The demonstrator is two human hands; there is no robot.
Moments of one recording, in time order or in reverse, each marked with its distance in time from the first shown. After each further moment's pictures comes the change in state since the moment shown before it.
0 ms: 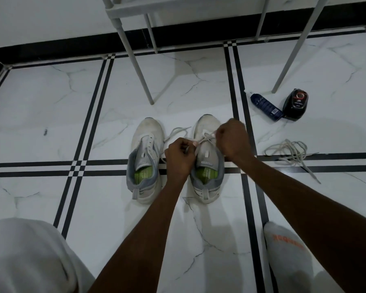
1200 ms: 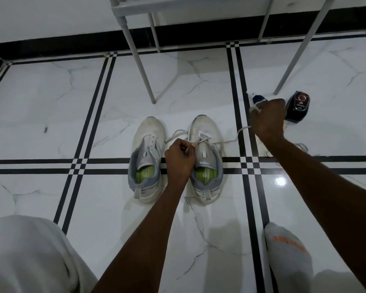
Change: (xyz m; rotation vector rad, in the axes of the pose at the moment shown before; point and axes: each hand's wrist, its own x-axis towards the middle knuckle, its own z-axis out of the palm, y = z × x) left_hand -0.005 0.002 -0.006 0.051 0.055 -0.037; right_hand 0.041 0.058 -0.032 0.197 0.059 0.489
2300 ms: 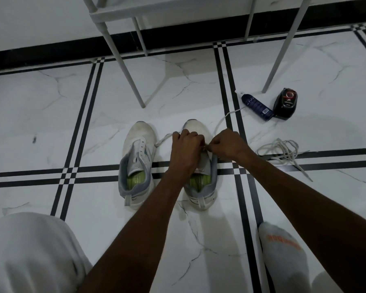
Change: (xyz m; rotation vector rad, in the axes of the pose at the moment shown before) left_hand 0.026 0.025 0.035 0.763 -0.244 0.644; right_hand -0.064 -0.027 0.014 0.008 -0.592 -0.120
